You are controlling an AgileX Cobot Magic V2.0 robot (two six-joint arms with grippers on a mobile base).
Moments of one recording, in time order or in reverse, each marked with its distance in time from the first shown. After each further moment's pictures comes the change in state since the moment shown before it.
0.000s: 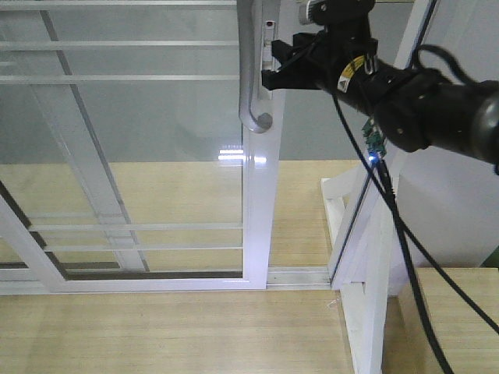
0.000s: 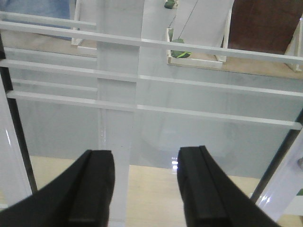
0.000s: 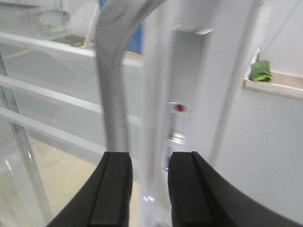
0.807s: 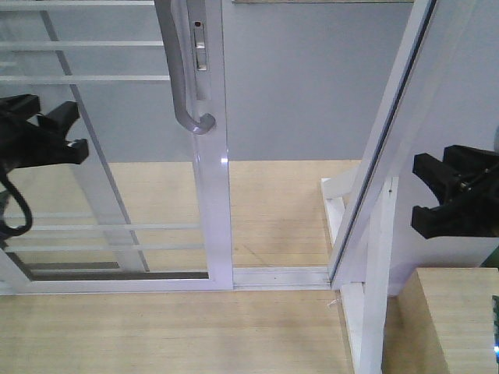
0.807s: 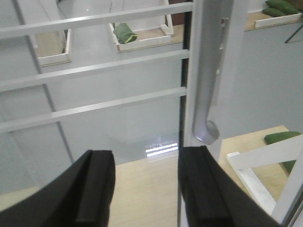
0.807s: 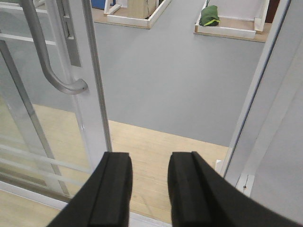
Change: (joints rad) left arm -0.283 0.419 0.000 -0.002 -0.394 0.159; right arm 0.000 -0.946 0.655 -0.026 0.469 0.085
